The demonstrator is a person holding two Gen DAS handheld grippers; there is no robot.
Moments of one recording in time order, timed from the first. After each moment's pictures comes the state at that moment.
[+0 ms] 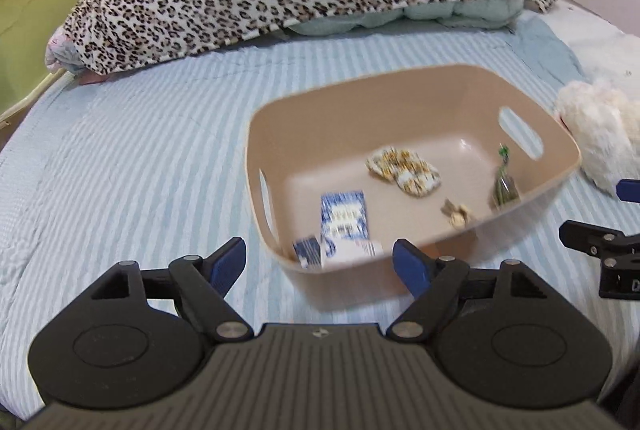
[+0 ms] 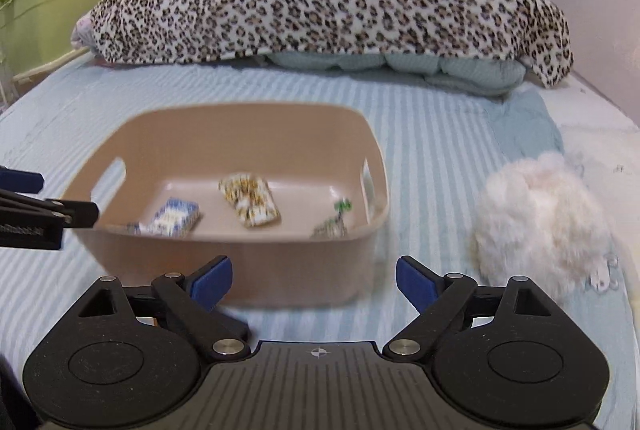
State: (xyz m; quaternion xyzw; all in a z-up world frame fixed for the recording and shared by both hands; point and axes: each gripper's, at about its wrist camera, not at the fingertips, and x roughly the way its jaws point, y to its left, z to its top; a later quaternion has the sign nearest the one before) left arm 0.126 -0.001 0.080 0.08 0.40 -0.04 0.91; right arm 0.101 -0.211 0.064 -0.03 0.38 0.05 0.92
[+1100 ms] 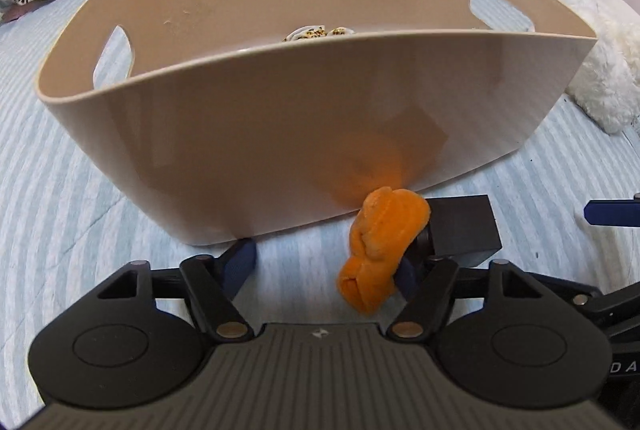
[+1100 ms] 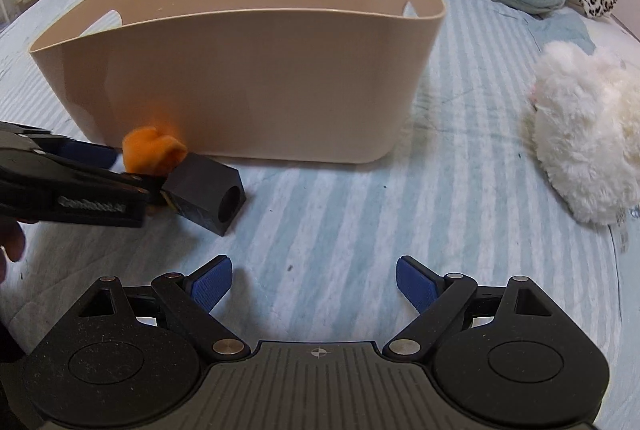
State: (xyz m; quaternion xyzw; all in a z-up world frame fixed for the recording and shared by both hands) left arm 0.144 -0.027 -0.033 0.04 0.47 -0.12 0.88; right arm 0.099 -0.200 -0.022 -0.06 0.49 0.08 0.87
